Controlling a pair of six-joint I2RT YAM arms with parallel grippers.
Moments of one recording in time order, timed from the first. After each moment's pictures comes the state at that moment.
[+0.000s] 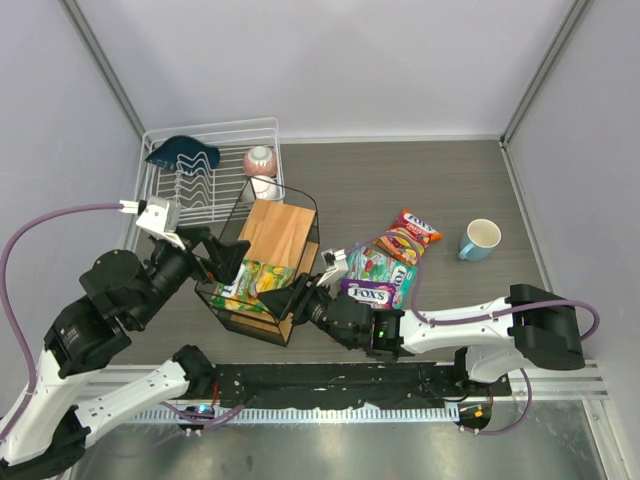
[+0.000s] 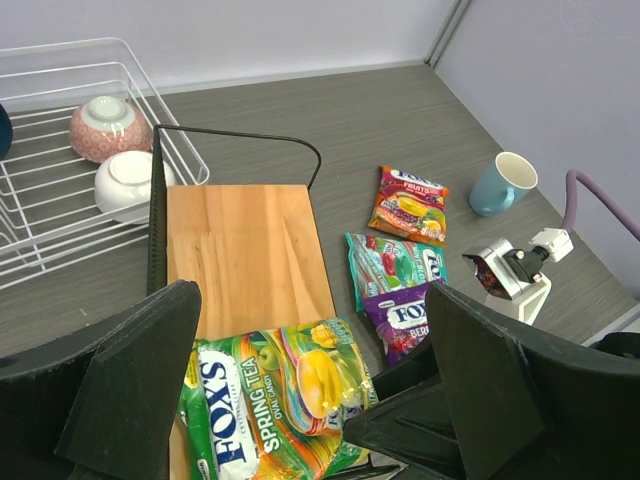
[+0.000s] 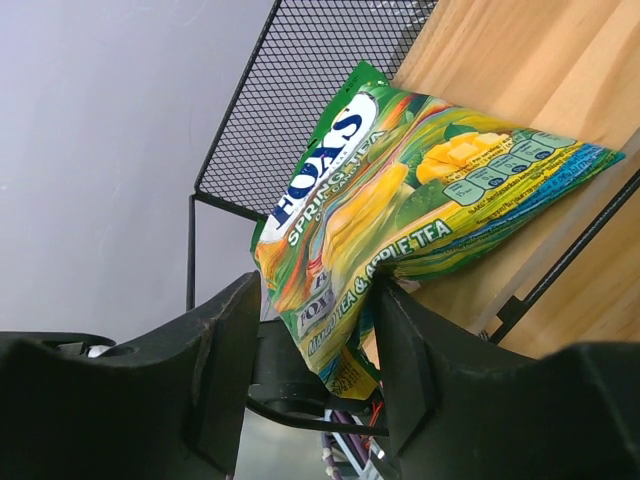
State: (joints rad) left arm -0.84 0.62 1.21 -0.71 -0.32 -0.29; right arm 1.41 1.40 0.74 0.58 0.54 1.02
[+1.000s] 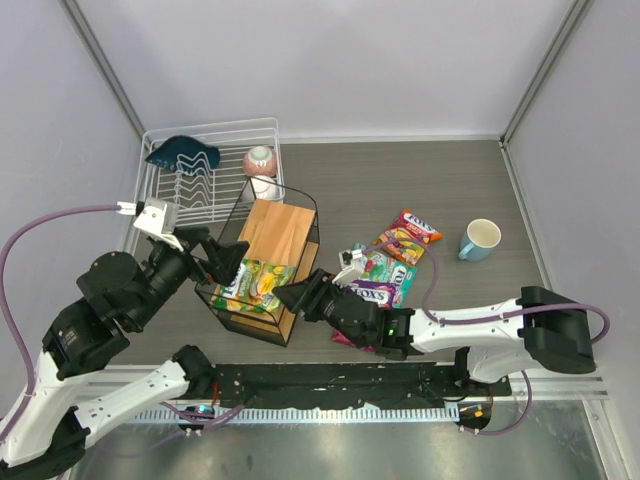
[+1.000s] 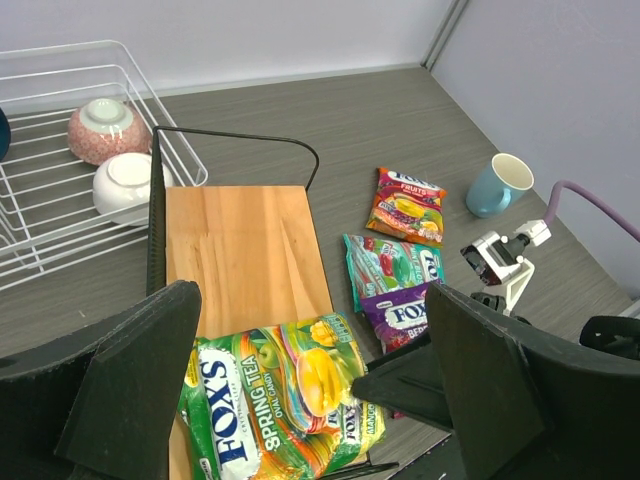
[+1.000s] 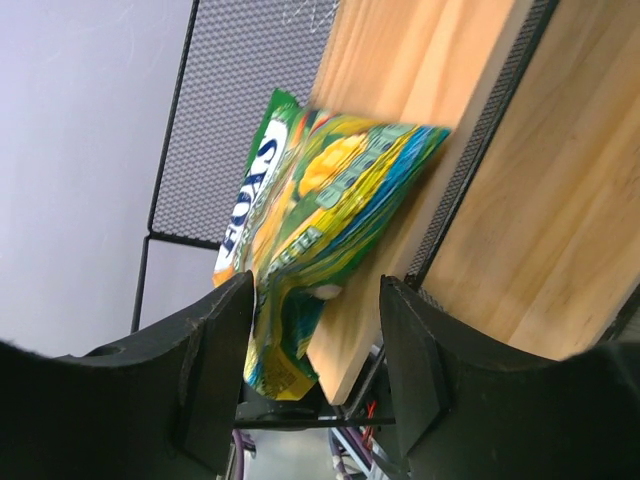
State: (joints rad) left arm -0.84 0.61 1.21 -0.71 -0.31 -0.29; right arm 1.37 1.35 0.68 0.50 0.58 1.19
